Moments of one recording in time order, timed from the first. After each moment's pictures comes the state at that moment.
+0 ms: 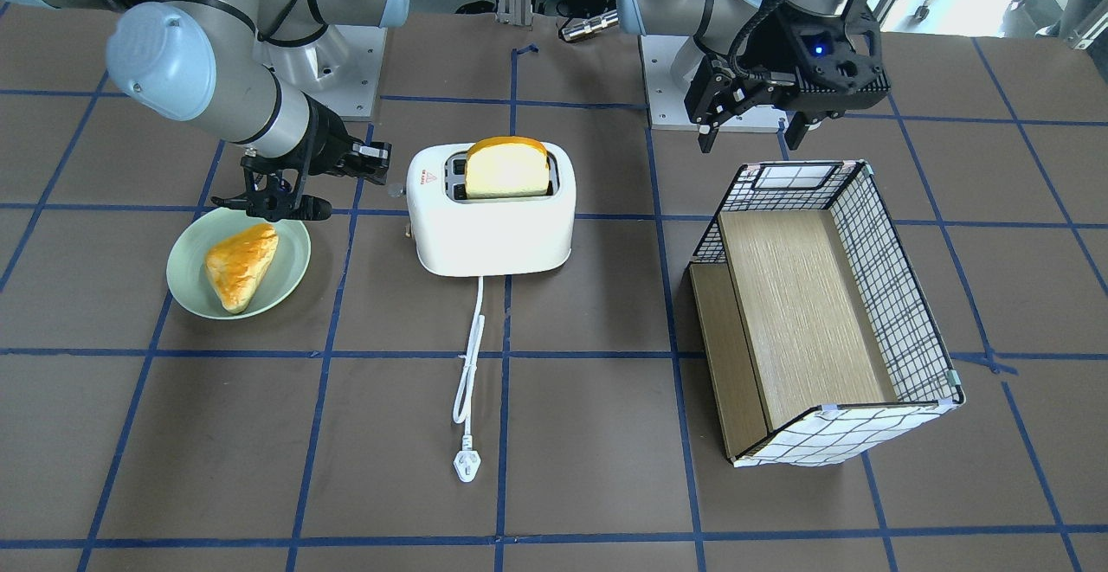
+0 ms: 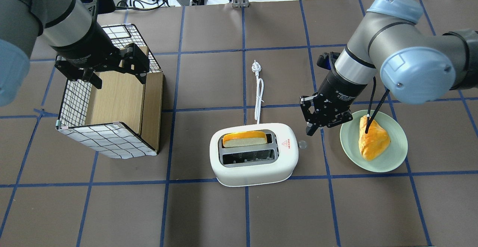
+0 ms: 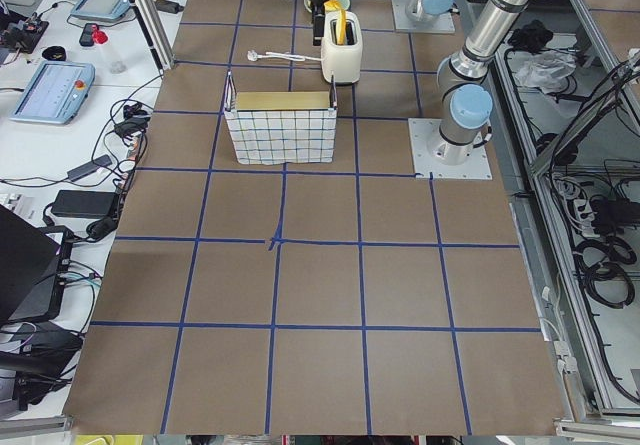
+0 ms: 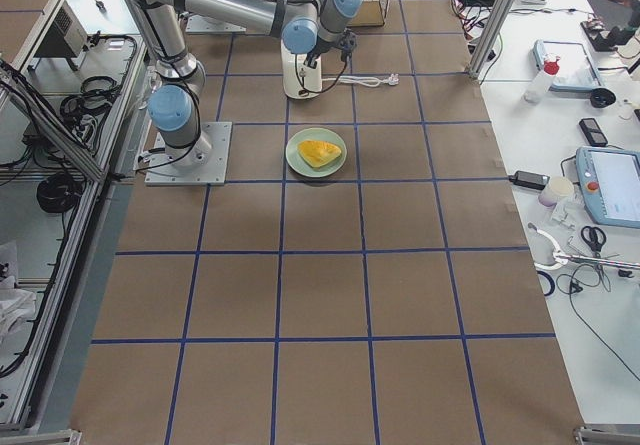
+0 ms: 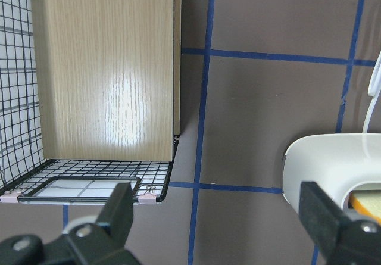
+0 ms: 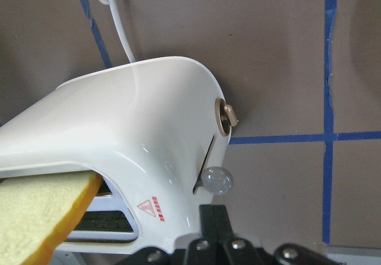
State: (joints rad) left arm -1.57 -1.46 -1.67 -1.53 1.58 -0.08; right arm 1.55 -1.54 1.87 -1.54 -1.24 0.08
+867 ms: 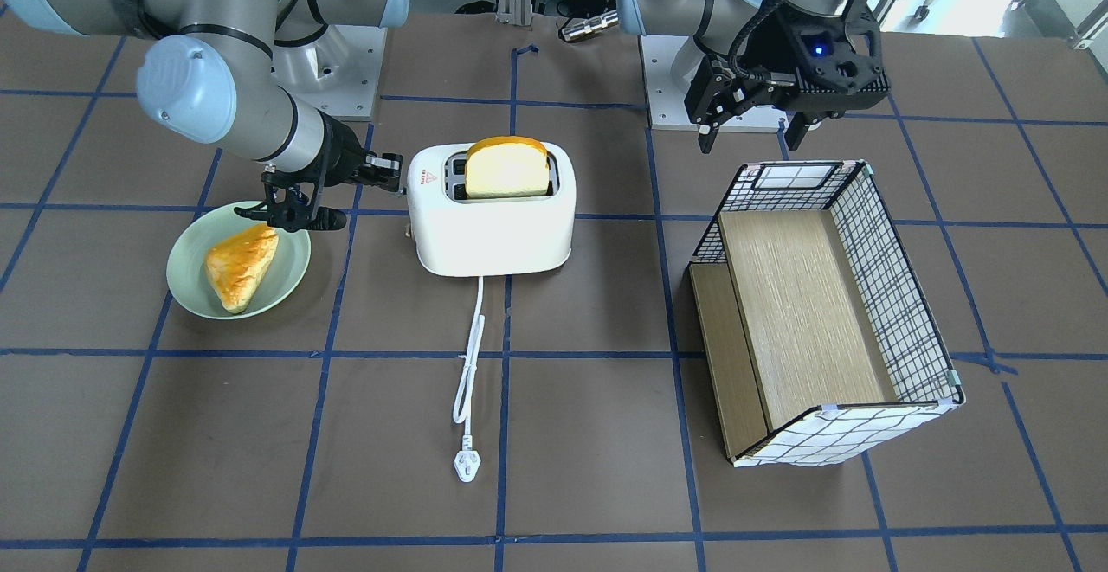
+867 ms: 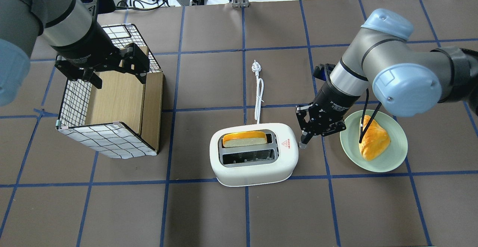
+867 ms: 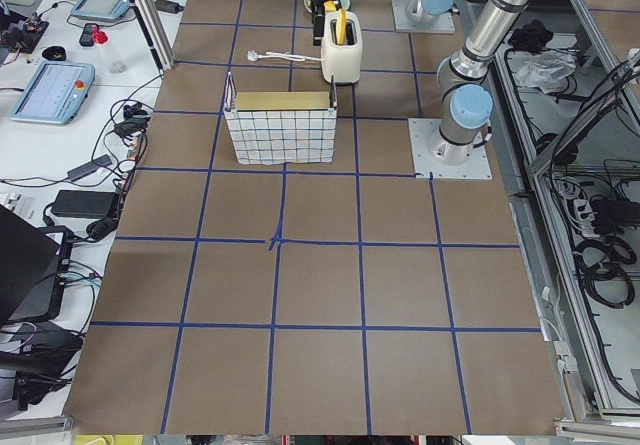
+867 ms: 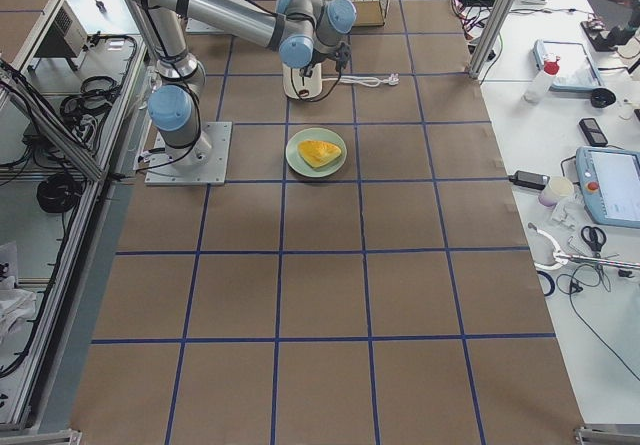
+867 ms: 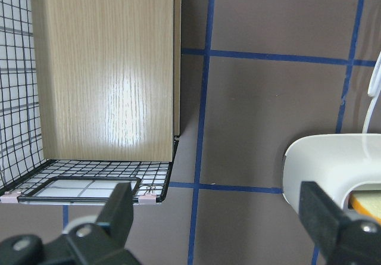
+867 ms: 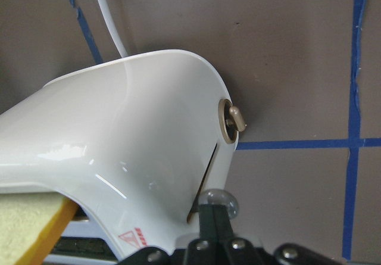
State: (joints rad) left arm -1.57 -1.46 -1.67 -1.53 1.58 -0.08; right arm 1.55 -1.53 1.97 -1.64 -1.22 0.09
